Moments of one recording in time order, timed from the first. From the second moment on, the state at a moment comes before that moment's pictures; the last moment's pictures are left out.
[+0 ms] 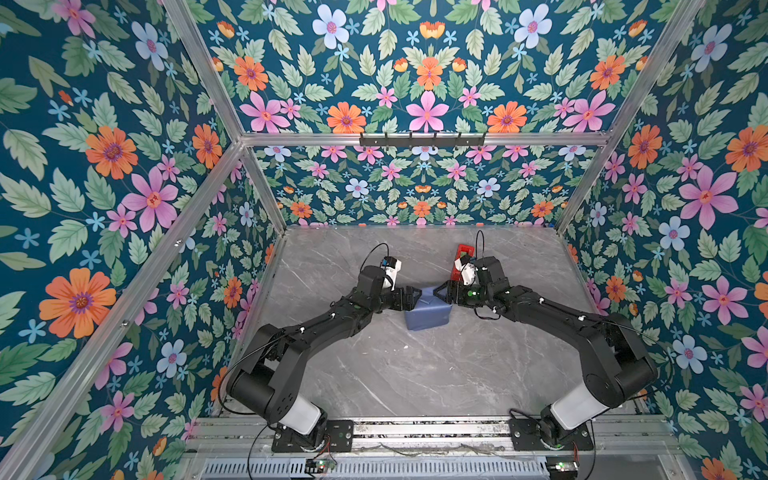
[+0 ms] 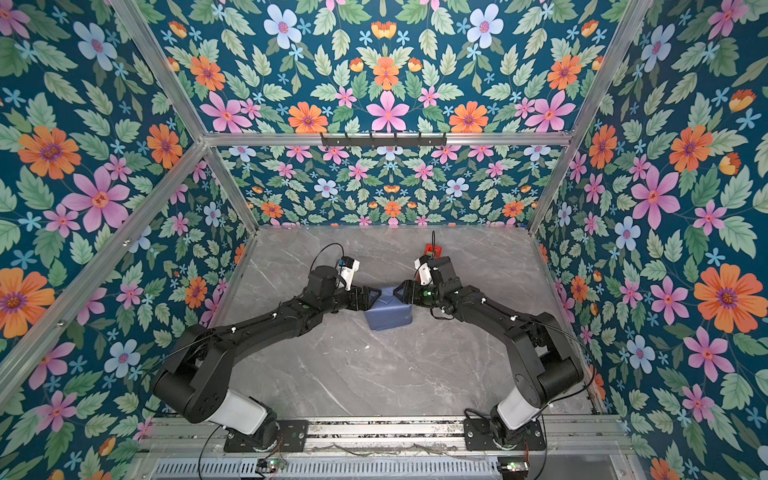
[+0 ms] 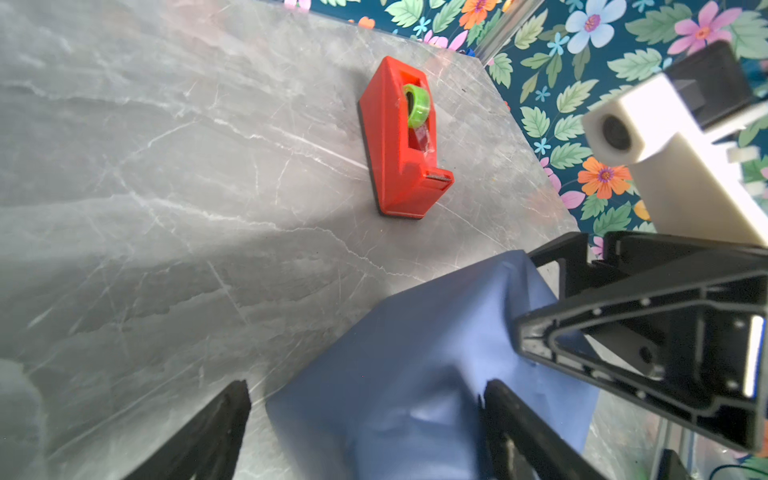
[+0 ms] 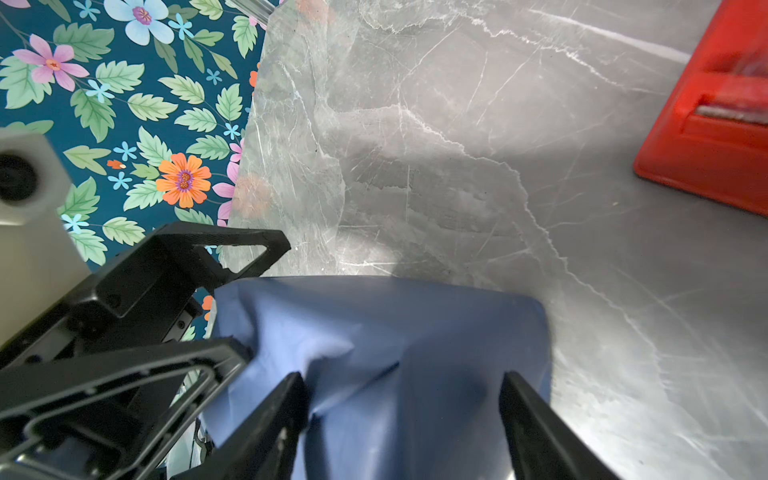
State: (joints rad) left arm -0.54 1.53 0.81 0.18 0.31 -0.42; right arm 0.44 1.60 0.95 -0.07 -0.44 0.57
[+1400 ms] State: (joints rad) left arm -0.53 1.54 0.80 0.17 0.36 -0.41; right arm 0.12 1.88 1.32 -0.30 -0.63 0.61
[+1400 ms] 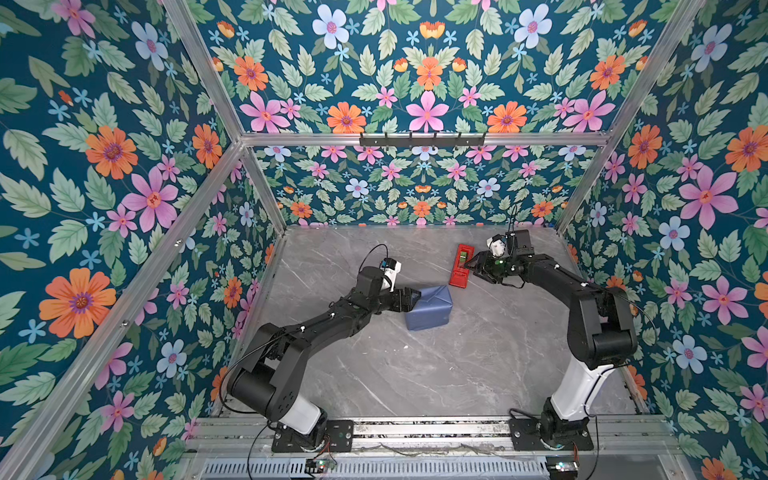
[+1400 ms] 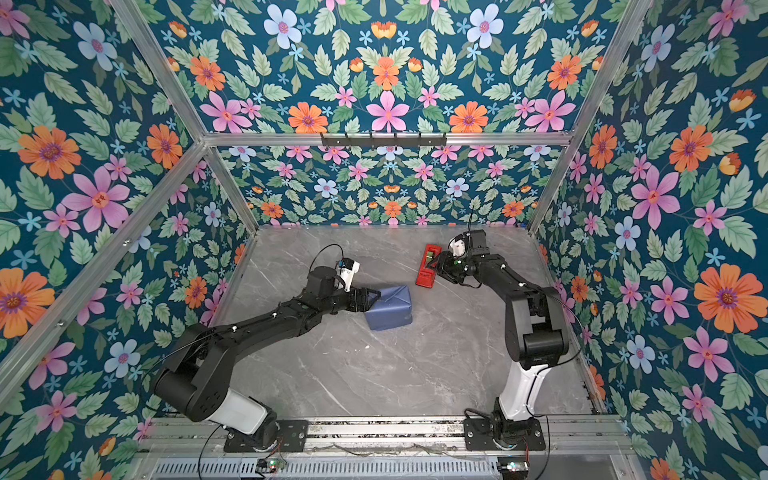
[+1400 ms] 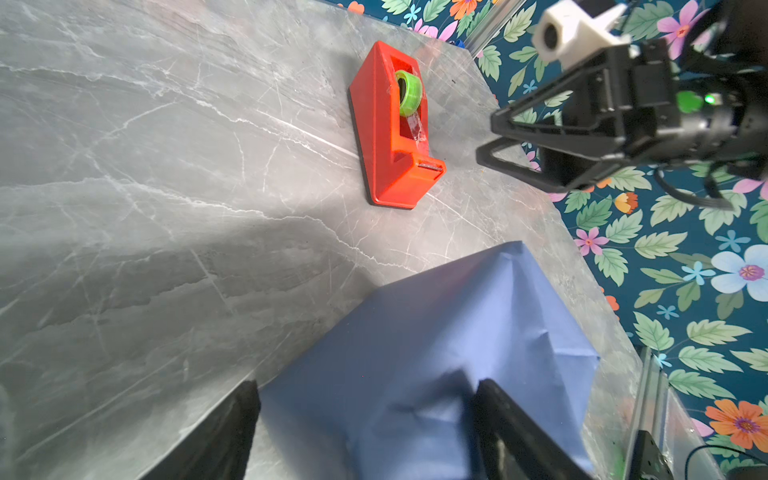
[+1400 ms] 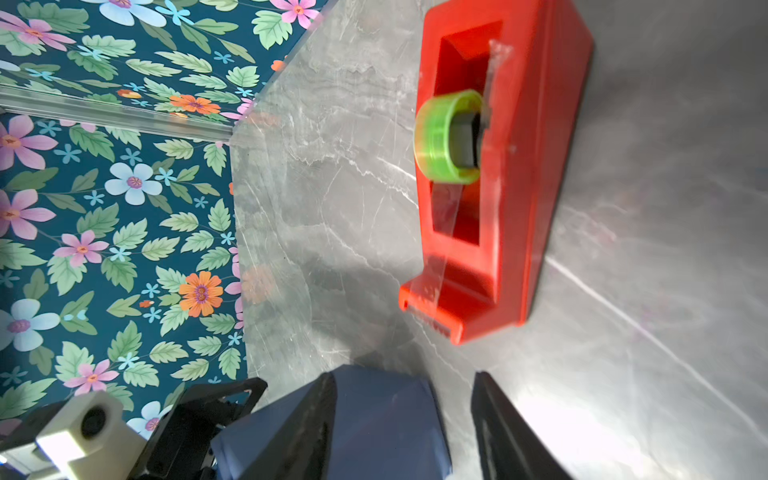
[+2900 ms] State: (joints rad) left arm -0.54 1.54 0.81 0.16 0.36 -0.41; right arm 0.12 2.11 1.40 -0.11 -0.76 0.79
